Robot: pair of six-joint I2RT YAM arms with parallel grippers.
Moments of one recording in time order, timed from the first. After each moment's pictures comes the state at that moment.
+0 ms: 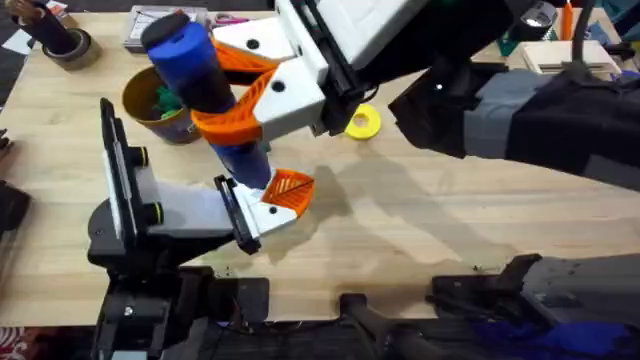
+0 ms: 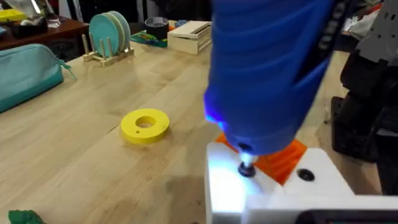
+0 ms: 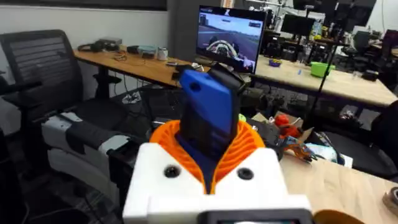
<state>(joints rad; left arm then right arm) 0.00 0.01 0.01 -0.12 1.12 0.05 0.74 1.56 0.99 0.99 -1.23 0.26</state>
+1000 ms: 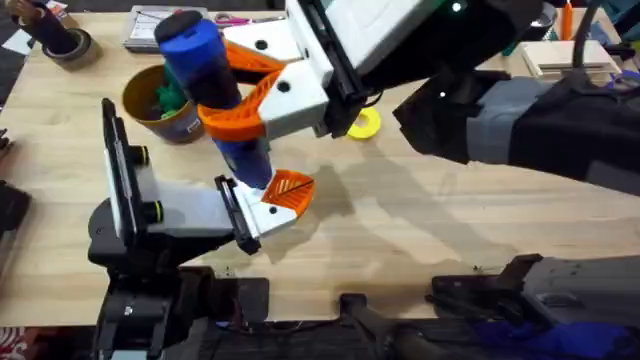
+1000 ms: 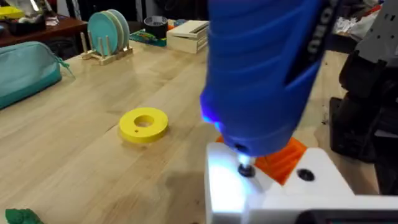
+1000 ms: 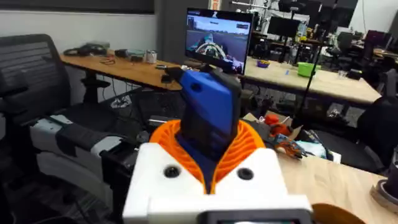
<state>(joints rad) 0.00 0.01 0.01 -0.12 1.12 0.04 0.73 1.54 0.95 1.03 -1.19 0.26</state>
